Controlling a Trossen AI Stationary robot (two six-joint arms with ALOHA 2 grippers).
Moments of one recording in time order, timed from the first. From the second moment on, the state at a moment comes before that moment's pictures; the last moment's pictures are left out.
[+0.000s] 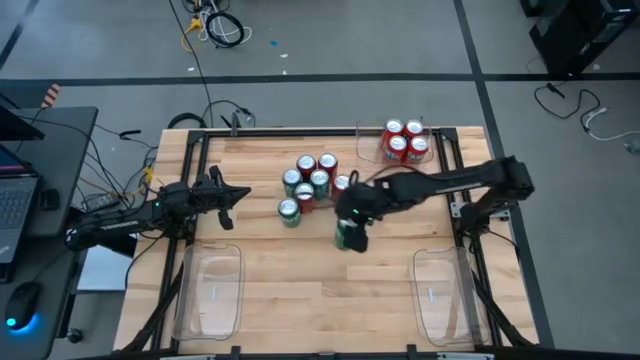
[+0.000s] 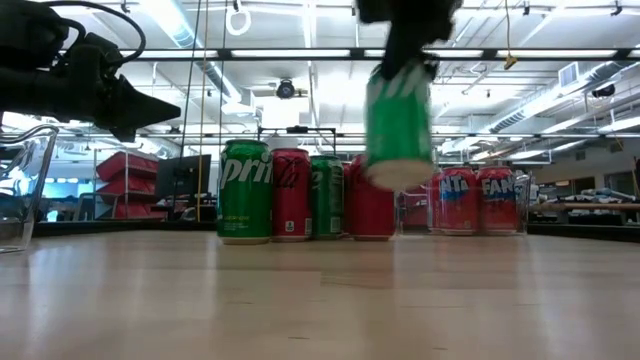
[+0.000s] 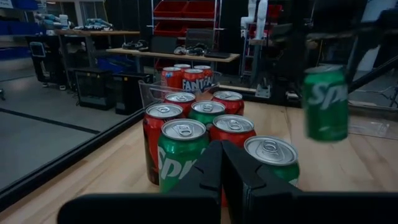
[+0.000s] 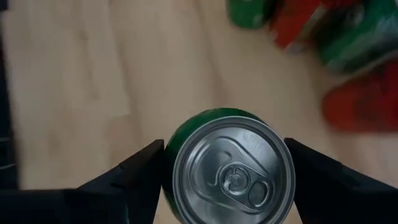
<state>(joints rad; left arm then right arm) 0.21 0.06 0.01 0.05 -0.10 -0.06 0.11 1.62 1.42 -0.88 0.00 0.41</state>
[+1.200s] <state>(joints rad) 0.21 0.06 0.01 0.02 -0.10 -0.09 0.35 1.57 1.41 -1.53 0.04 0.97</state>
